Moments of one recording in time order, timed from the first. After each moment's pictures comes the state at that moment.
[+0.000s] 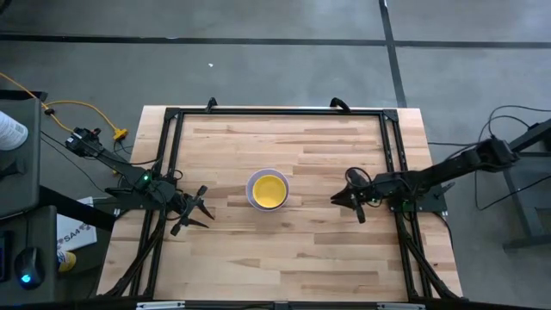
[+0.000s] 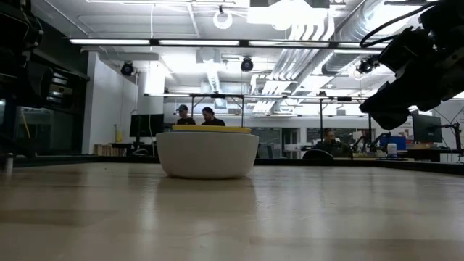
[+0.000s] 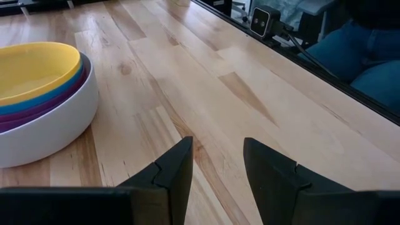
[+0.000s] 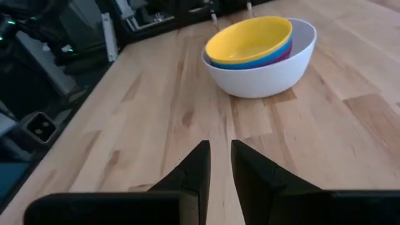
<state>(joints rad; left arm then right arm) -0.52 0.36 0.03 0.00 -0.03 -0.01 0.19 0.84 0.04 0.51 0.06 0.34</state>
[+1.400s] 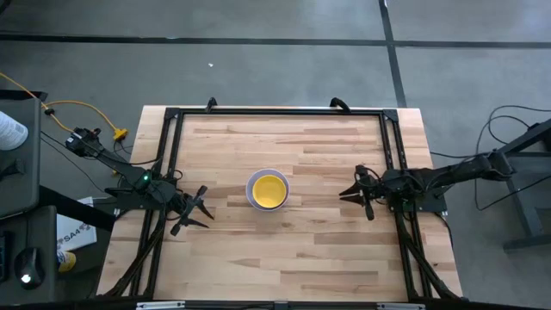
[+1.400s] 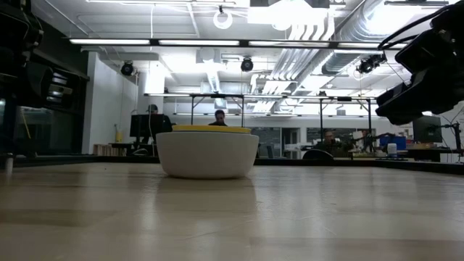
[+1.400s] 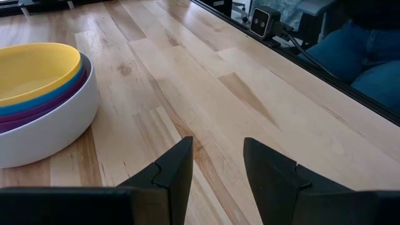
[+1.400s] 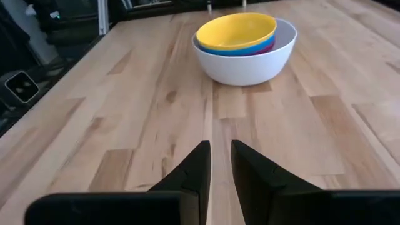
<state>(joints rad) -0.52 0.36 0.03 0.00 -0.03 -0.01 0.15 0.39 0.01 0.04 0.03 0.18</state>
